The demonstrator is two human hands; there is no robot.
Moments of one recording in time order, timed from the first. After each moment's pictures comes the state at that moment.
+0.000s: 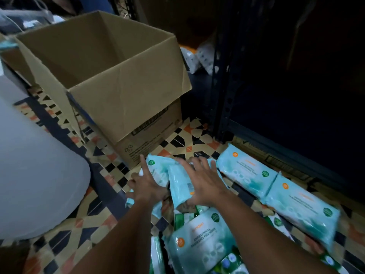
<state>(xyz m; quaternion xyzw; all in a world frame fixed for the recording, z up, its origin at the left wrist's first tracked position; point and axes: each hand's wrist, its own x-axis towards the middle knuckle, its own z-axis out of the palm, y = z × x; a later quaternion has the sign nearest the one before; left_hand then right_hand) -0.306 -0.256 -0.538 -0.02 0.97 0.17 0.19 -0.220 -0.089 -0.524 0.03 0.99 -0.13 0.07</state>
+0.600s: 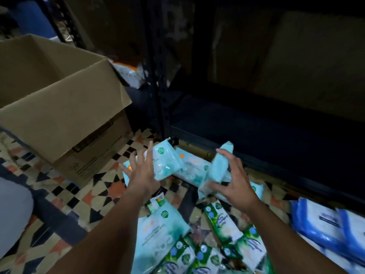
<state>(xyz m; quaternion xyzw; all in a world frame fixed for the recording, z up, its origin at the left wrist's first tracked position) -0.256 -0.142 -0.492 0.30 0.94 0.13 0.09 -0.035 0.038 -0.484 0.23 0.84 -0.45 -0.20</state>
